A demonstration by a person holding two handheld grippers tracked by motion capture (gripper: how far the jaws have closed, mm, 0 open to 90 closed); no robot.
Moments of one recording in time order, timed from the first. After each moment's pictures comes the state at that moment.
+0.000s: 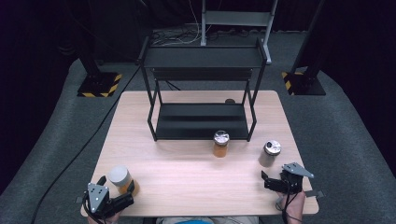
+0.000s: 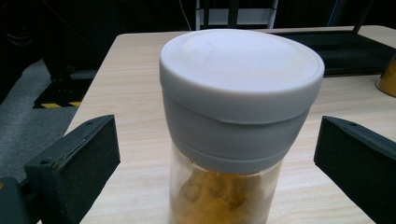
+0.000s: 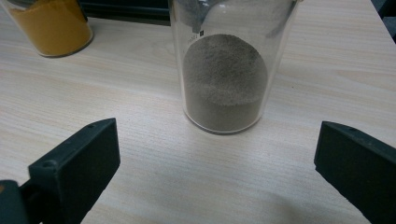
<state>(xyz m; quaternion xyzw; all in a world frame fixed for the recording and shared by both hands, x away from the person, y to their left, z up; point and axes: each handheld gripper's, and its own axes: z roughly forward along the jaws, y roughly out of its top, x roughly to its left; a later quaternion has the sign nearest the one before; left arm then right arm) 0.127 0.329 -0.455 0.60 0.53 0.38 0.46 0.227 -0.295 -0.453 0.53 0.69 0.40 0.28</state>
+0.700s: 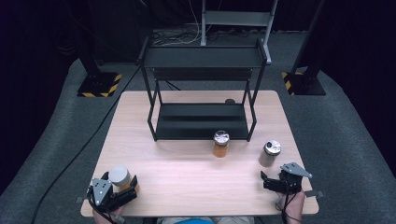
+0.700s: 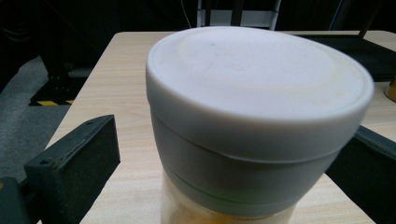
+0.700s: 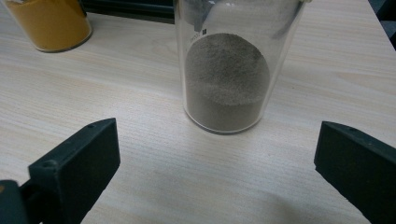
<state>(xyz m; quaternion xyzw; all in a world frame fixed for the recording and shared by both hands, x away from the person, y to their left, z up) 0.143 0.323 -0.461 0.60 0.54 0.38 0.45 0.227 -0.291 -0.452 0.53 0.70 0.39 0.29</state>
